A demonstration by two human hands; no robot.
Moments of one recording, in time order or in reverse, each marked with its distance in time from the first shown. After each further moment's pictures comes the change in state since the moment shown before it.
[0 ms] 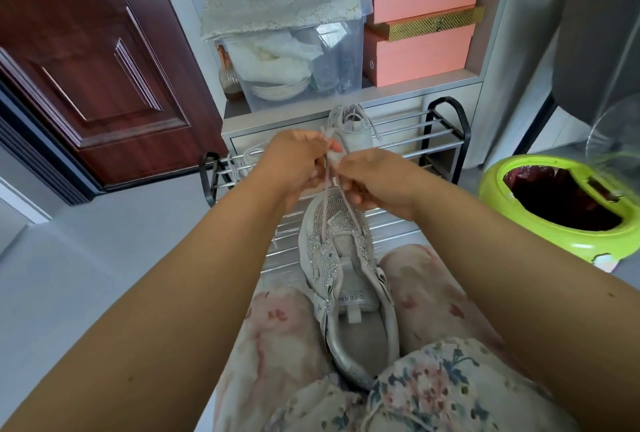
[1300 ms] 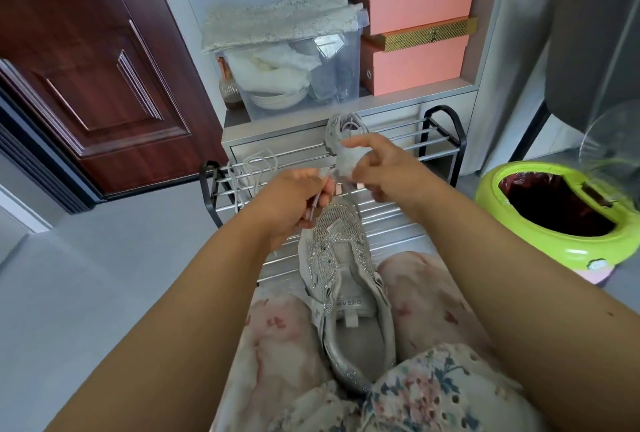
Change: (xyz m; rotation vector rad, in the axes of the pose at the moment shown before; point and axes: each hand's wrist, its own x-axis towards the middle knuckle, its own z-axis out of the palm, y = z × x) left_hand -0.024 -0.018 -0.009 0.077 -0.171 -0.091; right_hand -0.004 0.001 -0.019 -0.033 0.186 -0.090
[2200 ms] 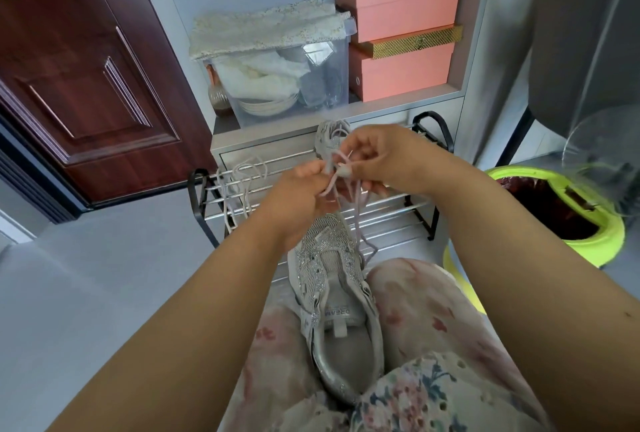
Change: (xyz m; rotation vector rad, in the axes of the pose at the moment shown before) left_hand 0.021 0.005 0.025 -0.200 0.016 0.070; right_hand -0.011 -0.044 -0.024 -0.359 -0.128 -0.119
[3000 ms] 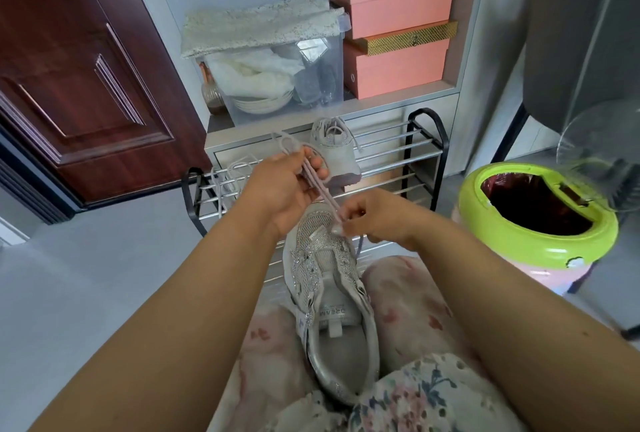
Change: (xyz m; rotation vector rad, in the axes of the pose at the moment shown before) left_hand 0.006 0.016 0.003 -0.316 0.189 -0.055; right_hand -0.008 0.066 0.043 0.149 -0.148 0.206
